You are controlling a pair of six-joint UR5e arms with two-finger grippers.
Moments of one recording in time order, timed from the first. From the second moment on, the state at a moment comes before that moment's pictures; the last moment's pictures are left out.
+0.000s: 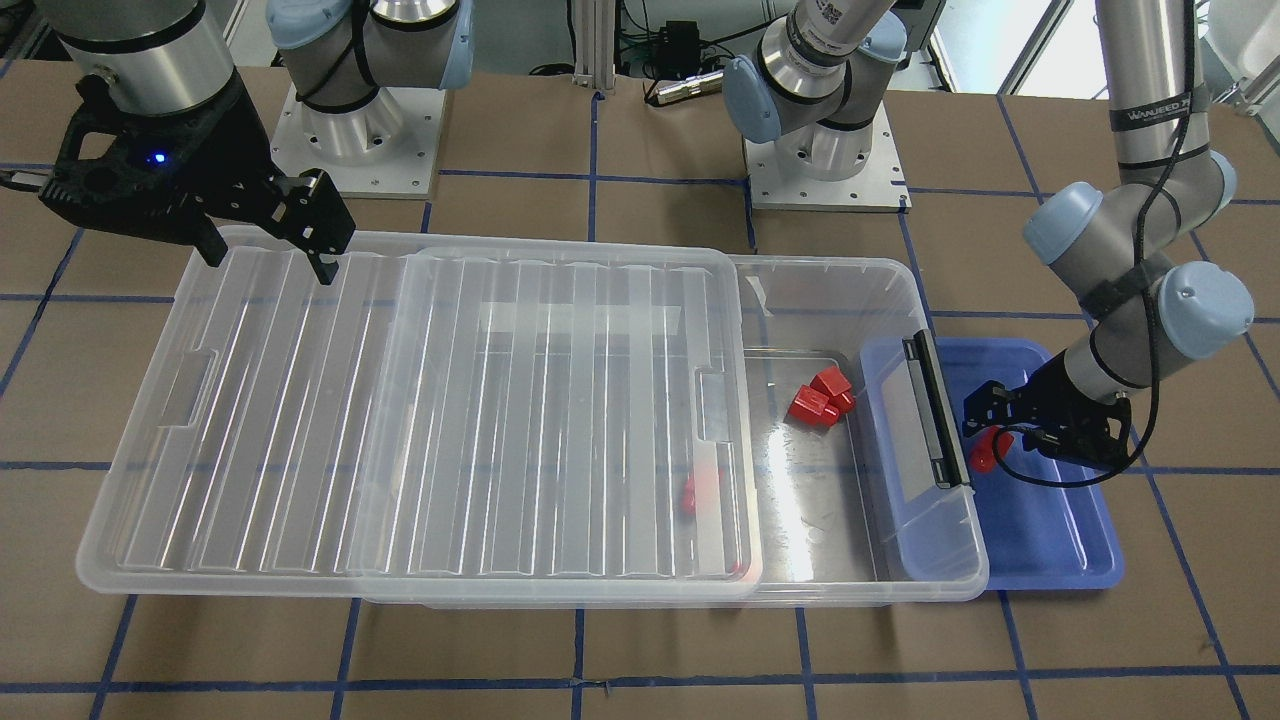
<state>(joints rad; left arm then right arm) -1.03 -1.94 -1.96 -0.86 1.52 0.74 1.57 -1.55 1.52 -1.60 -1.59 0.17</state>
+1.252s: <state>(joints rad) -1.15 -1.75 -1.54 -1.45 1.49 0.55 1.57 -1.54 1.52 -1.60 -1.59 0.17</state>
